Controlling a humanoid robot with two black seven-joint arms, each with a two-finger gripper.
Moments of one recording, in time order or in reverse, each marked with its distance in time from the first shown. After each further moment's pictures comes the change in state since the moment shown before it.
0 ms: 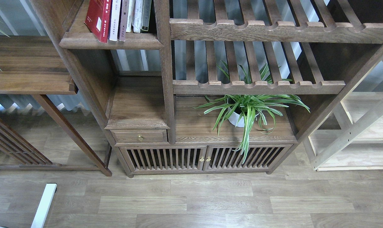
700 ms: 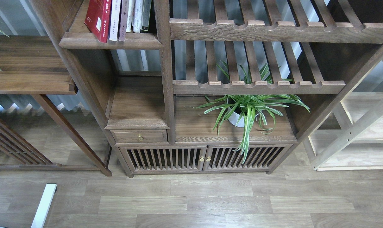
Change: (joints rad) left arm 0.002 0.000 -0.018 -0.019 0.681 0.003 0.002; right arm 0.000 0.000 0.000 0.000 0.000 0.000 0.000
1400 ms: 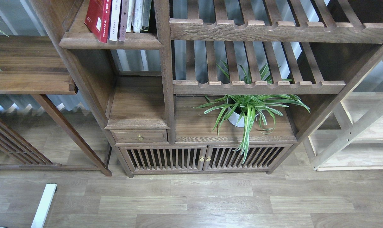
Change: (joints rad) left arm 0.001 0.000 0.005 0.000 0.640 0.000 0.000; right arm 0.000 0.000 0.000 0.000 0.000 0.000 0.000
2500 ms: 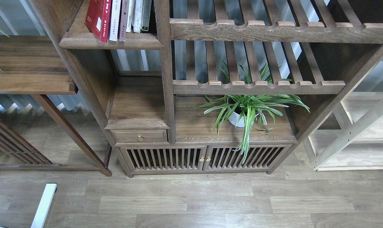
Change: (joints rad) left arm 0.000 0.000 0.000 0.000 0.000 0.000 0.000; right arm 0.000 0.000 0.000 0.000 0.000 0.000 0.000
